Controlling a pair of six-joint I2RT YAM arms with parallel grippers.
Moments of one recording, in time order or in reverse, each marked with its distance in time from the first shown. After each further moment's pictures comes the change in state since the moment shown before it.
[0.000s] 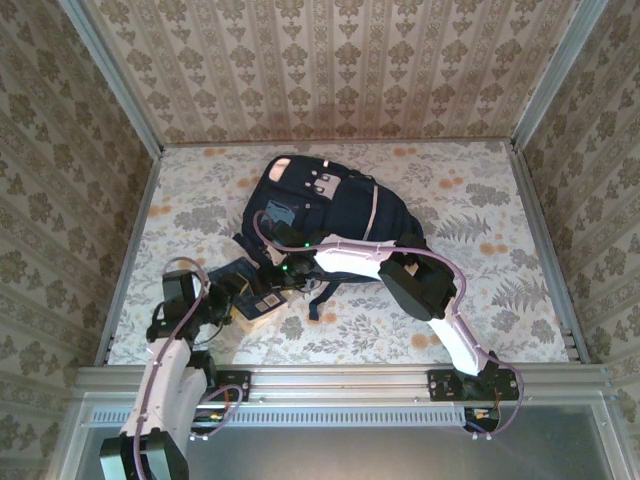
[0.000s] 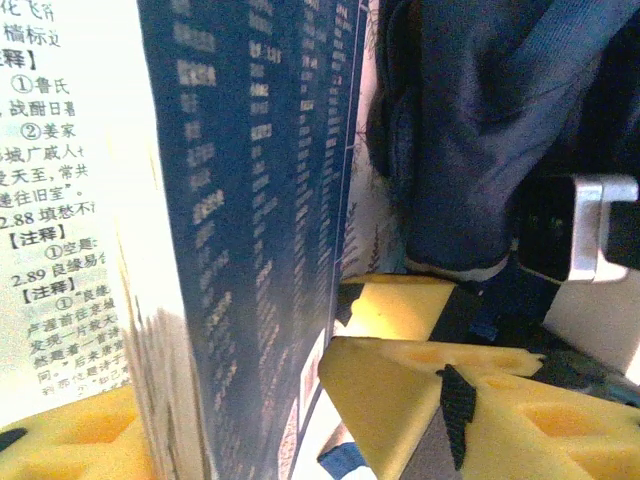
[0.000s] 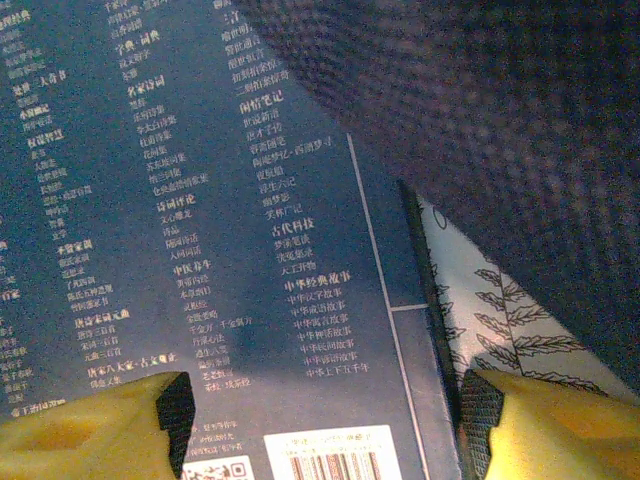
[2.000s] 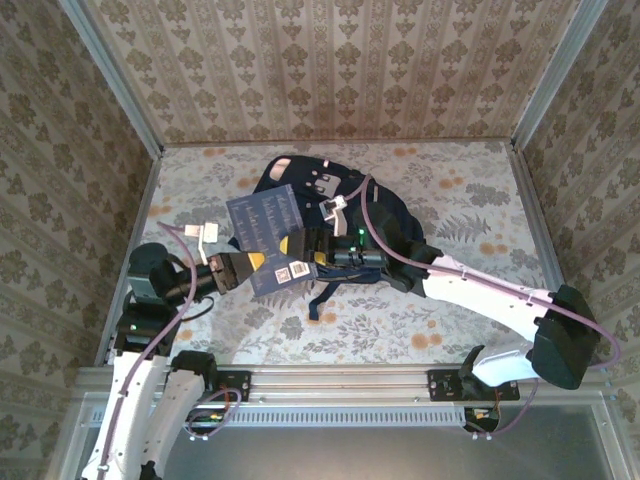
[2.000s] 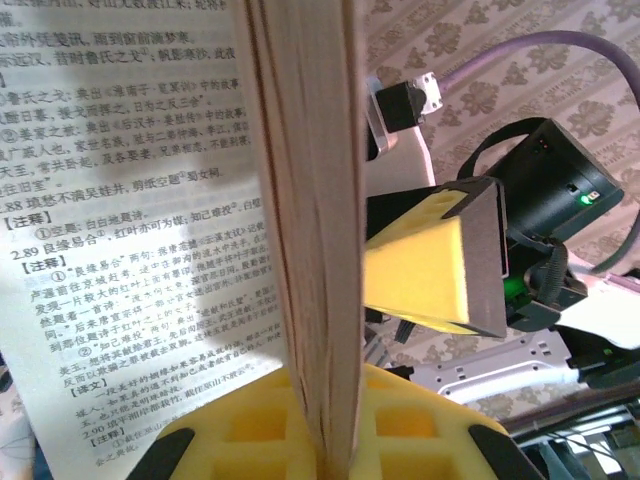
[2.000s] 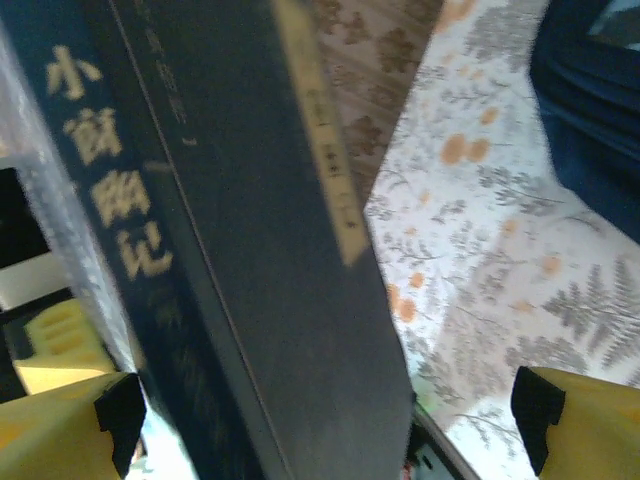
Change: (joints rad) left arm -0.255 -0.106 0.465 0.076 0.338 0.251; right arm -0.077 -0.864 -0.618 0.539 0.009 0.341
